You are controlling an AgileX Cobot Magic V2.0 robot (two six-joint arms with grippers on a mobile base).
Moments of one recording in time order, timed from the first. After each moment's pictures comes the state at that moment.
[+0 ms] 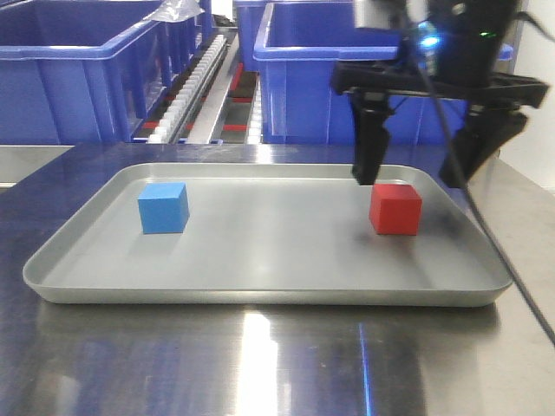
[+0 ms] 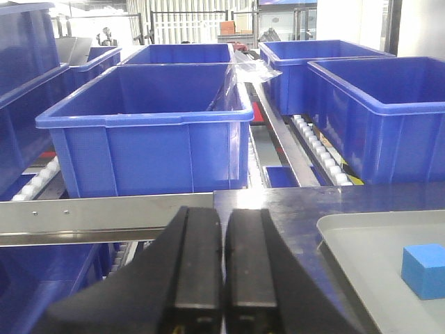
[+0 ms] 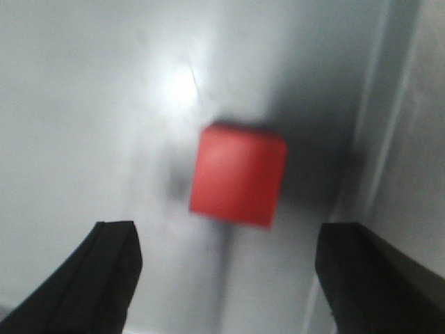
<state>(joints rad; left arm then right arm) -0.09 -0.01 0.01 0.00 -0.04 -0.01 0.44 1.75 -1.39 0.08 0.99 0.29</state>
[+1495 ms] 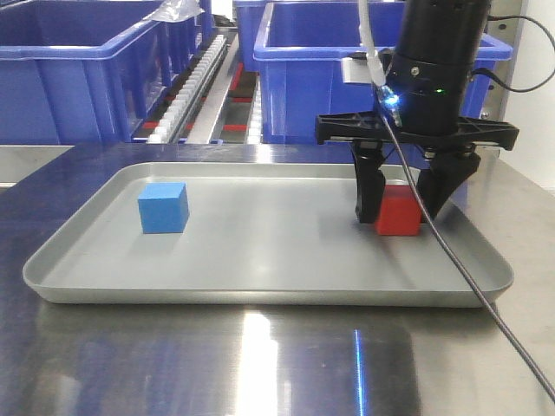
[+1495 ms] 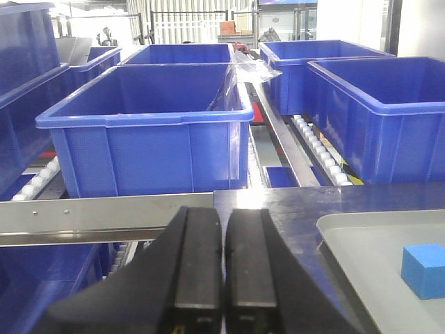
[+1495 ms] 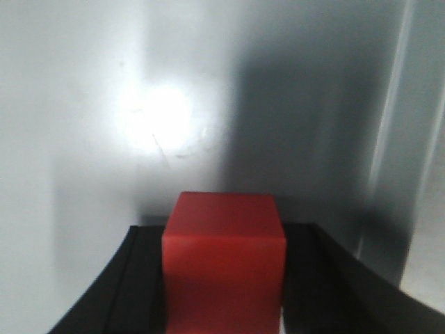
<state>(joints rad) -0.09 -0.01 0.01 0.00 -0.04 -0.01 0.44 1.89 -1.44 0.05 0.97 0.40</state>
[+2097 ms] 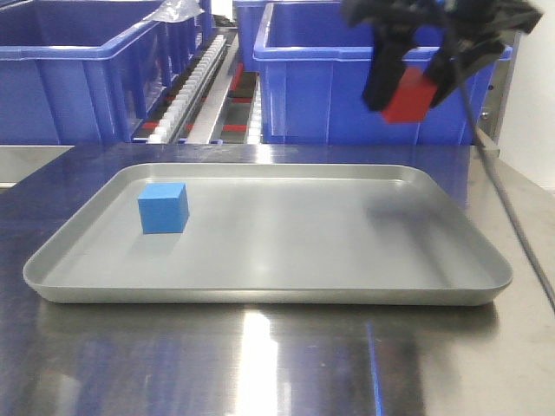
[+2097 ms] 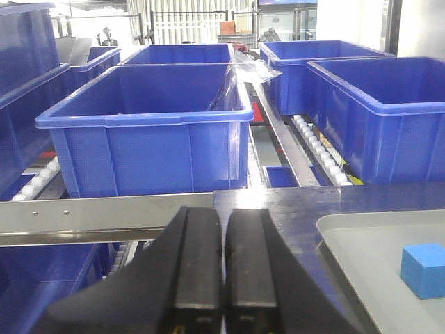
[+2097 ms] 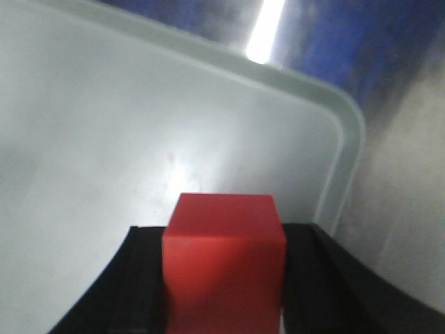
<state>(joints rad) -0.09 -0.01 0.01 0.00 -0.04 -0.01 0.41 1.58 -1.31 0.03 0.73 0.13</state>
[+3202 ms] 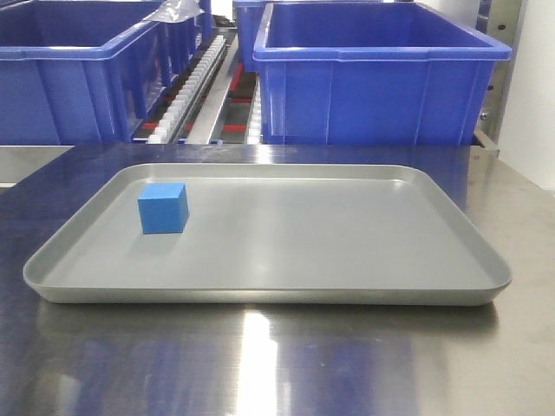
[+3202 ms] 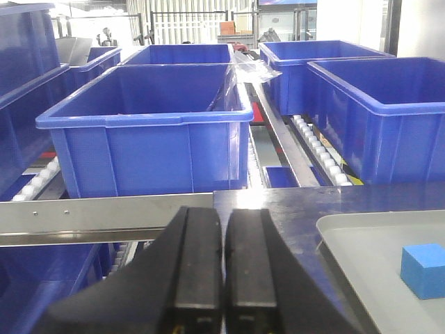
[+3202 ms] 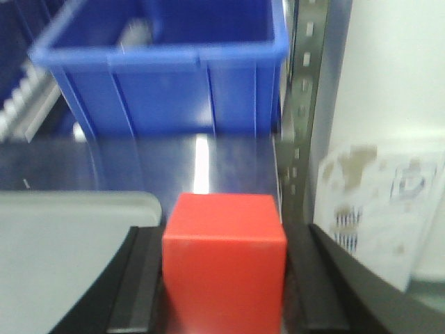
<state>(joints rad) -0.09 -0.01 0.01 0.00 -0.04 -0.01 0.08 0.55 -0.43 0.02 0.12 0.11</state>
